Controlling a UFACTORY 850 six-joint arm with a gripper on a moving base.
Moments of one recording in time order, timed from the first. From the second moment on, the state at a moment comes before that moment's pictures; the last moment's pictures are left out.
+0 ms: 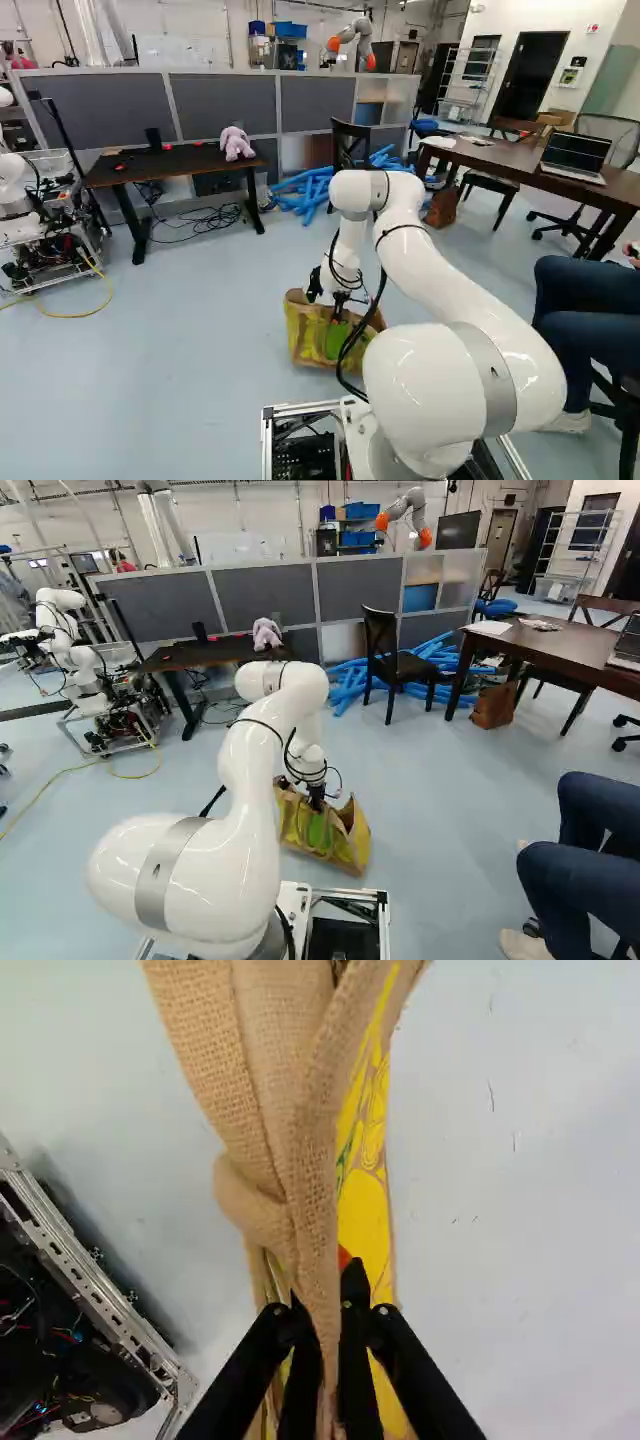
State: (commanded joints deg) arm -2.5 -80.3 -79.3 -31.7 3.7 -35.5
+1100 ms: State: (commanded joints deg) arm 1.7 -67.3 -66.1 -22.1 2.5 -35.5
